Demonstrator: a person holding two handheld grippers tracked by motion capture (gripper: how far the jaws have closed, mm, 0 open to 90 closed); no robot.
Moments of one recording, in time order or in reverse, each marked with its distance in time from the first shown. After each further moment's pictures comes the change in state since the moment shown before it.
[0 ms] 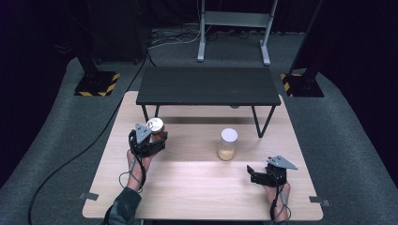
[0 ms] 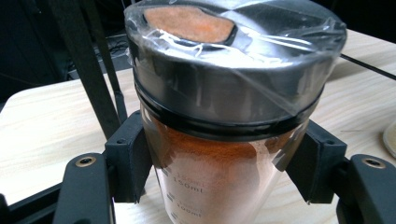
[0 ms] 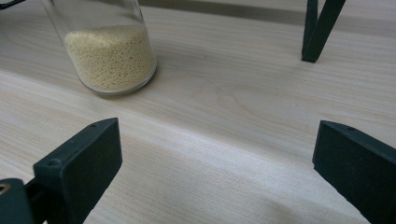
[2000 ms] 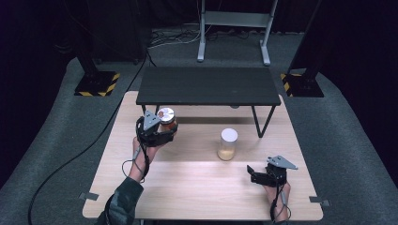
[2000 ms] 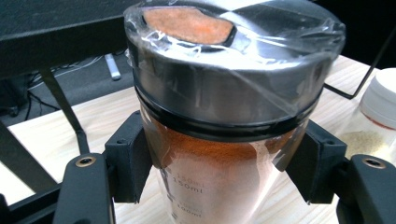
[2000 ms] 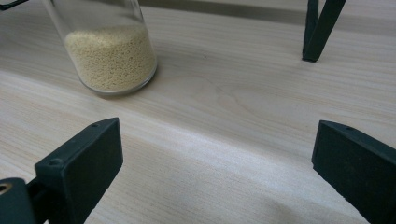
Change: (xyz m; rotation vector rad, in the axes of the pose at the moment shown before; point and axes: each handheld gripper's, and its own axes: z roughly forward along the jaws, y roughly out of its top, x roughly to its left) left arm 0.000 0.057 0.003 0.016 -0.139 0.063; right arm -0.001 0.000 0.000 -0.001 0.005 0.005
